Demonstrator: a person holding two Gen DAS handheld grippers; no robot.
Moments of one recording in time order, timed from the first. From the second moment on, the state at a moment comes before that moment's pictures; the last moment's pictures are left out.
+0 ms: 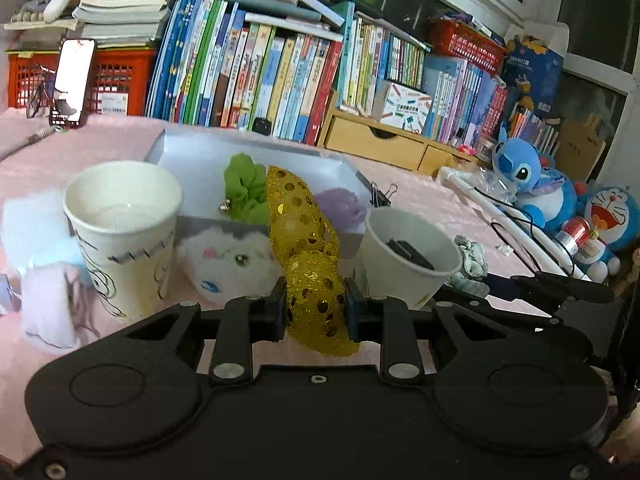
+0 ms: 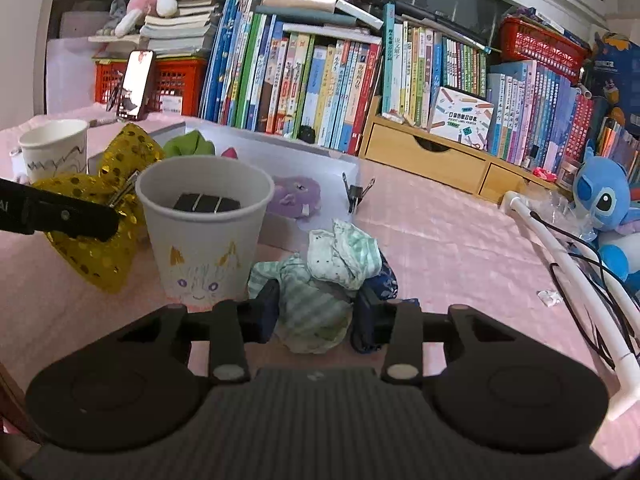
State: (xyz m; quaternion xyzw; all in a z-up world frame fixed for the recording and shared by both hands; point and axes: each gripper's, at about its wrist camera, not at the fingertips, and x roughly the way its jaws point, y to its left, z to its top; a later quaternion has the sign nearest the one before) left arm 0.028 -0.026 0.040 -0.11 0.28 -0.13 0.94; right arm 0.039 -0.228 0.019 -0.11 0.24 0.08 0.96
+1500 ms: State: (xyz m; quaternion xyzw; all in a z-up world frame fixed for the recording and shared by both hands) left arm 0.183 0.036 0.159 0.00 0.41 -0.09 0.91; right arm 0.159 -0.231 0.091 -0.08 0.34 0.11 0.93
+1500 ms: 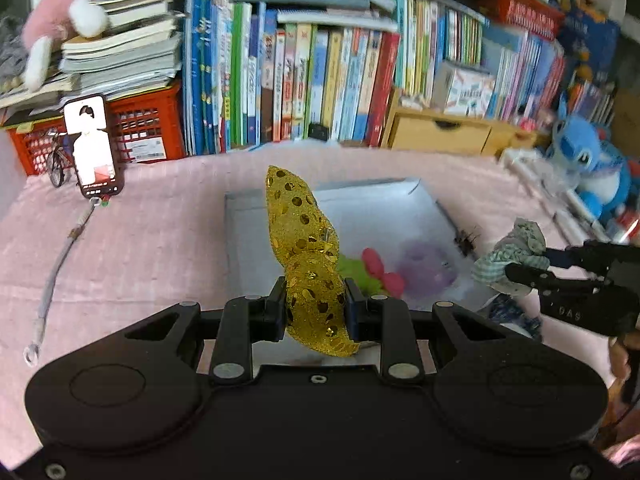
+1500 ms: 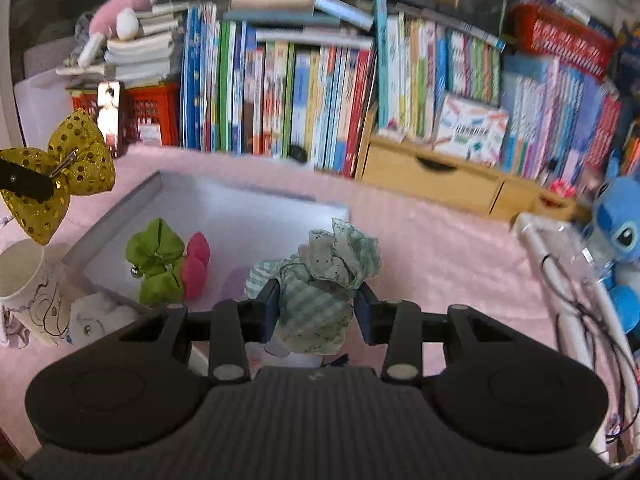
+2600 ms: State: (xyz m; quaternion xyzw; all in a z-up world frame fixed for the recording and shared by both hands) left arm 0.294 0.030 0.067 -0.04 0.57 -0.06 0.82; right arm 0.247 -0.210 0.056 -0.01 0.44 0.14 0.89
